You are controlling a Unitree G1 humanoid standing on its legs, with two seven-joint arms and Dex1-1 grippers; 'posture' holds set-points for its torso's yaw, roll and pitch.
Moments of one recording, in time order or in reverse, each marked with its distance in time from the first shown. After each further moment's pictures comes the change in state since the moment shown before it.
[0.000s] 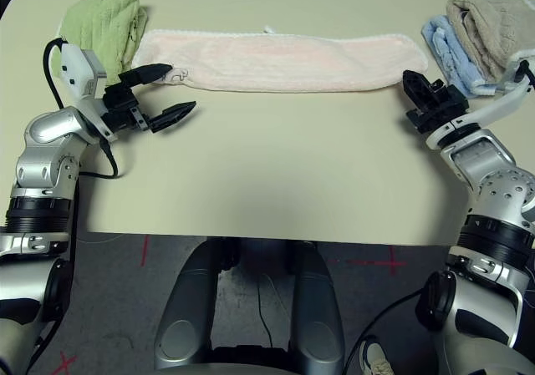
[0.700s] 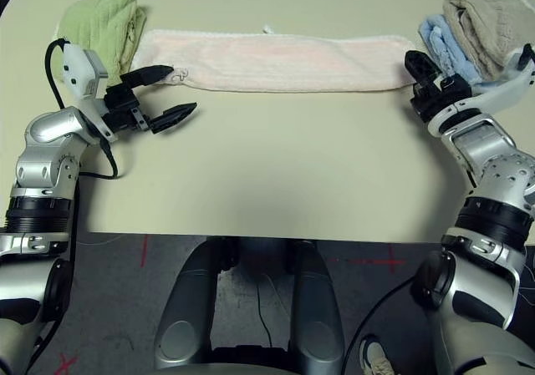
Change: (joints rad) left arm 0.000 0.003 -0.003 -0.012 0.000 0.024 -0.005; right arm -0.155 0.006 -0.046 0.118 0.019 0.069 -0.232
